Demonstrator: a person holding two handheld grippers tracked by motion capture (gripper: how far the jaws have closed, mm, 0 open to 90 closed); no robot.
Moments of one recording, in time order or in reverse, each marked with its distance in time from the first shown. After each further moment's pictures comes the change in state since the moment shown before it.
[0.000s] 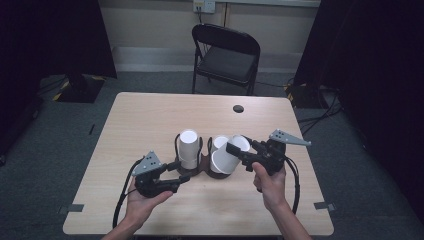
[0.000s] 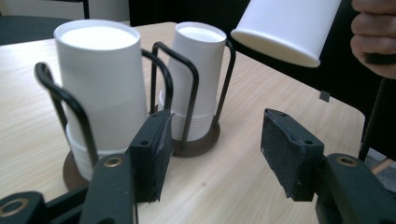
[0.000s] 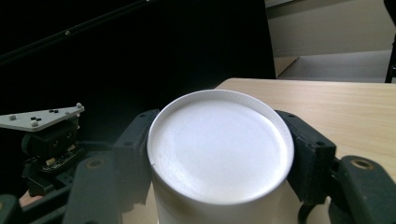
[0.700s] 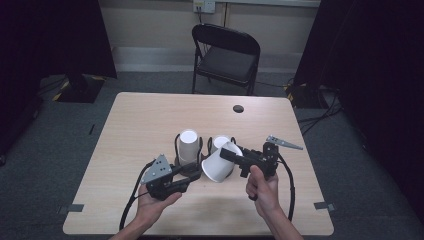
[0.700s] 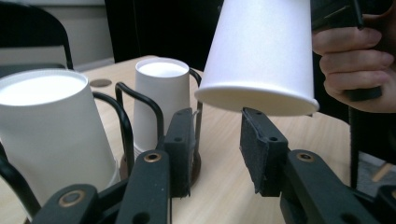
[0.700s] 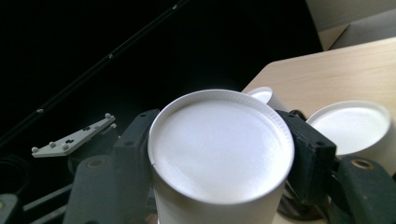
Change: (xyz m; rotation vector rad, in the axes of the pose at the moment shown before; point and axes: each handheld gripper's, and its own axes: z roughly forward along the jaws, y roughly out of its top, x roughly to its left) left arm -0.017 -0.003 0.015 -0.125 -0.056 0.109; right arm -0.002 -0.020 0.011 0.003 0.160 0.234
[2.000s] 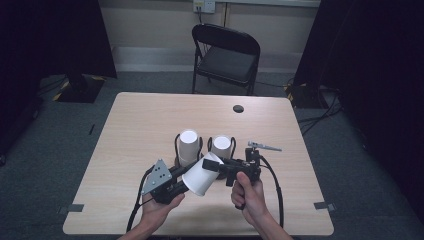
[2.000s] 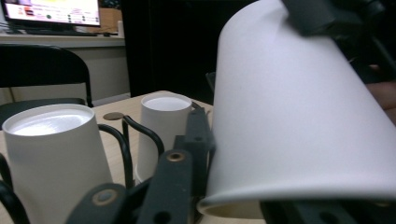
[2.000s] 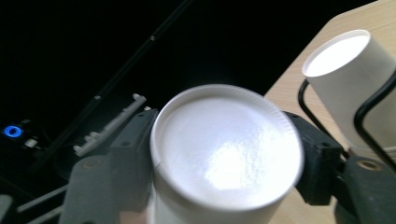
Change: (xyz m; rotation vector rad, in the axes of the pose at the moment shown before) left arm -0.013 -0.003 0.000 -0.153 0.058 0.007; right arm 0.012 -0.021 0.031 0.107 0.175 0.114
